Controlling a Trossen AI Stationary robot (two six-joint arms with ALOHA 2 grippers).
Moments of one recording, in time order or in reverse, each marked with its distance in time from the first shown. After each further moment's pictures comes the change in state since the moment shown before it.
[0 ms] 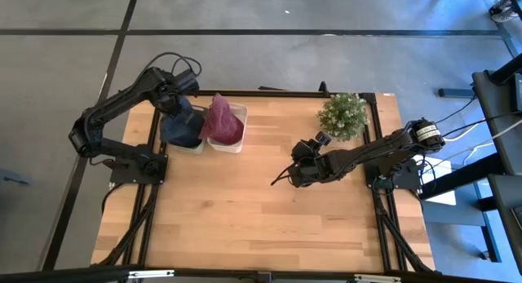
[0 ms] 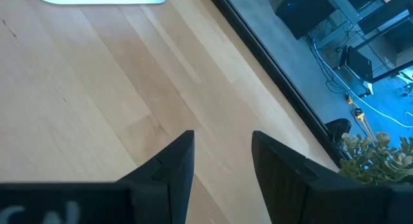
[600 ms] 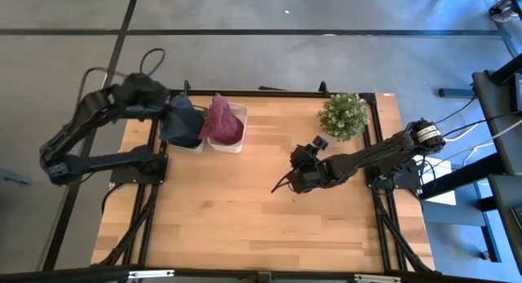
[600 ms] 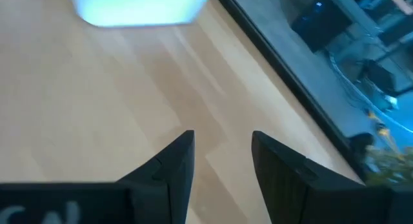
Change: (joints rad) left arm -0.068 -0.463 -0.047 0.312 0.340 0.131; right arm 0.045 0.000 0.000 0.070 -0.004 -0.023
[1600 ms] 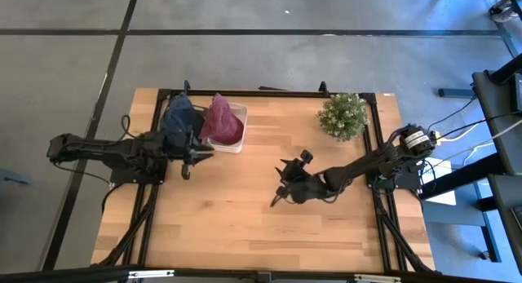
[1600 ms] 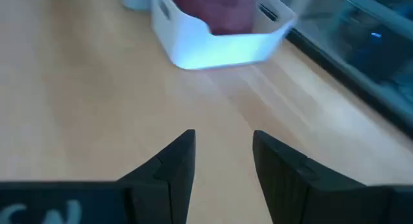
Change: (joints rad) left arm -0.629 -0.427 -1.072 1.440 -0.026 0.079; right arm 0.080 0.131 -0.128 0.629 -0.025 -0.143
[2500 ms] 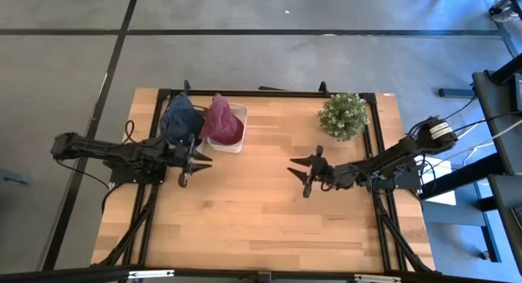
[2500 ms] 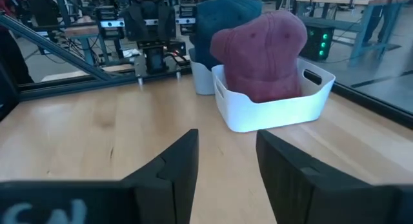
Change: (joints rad) left arm -0.081 -0.079 -0.144 0.038 0.037 0.085; right arm -0.008 -0.264 -0.522 0.927 -0.240 -0.276
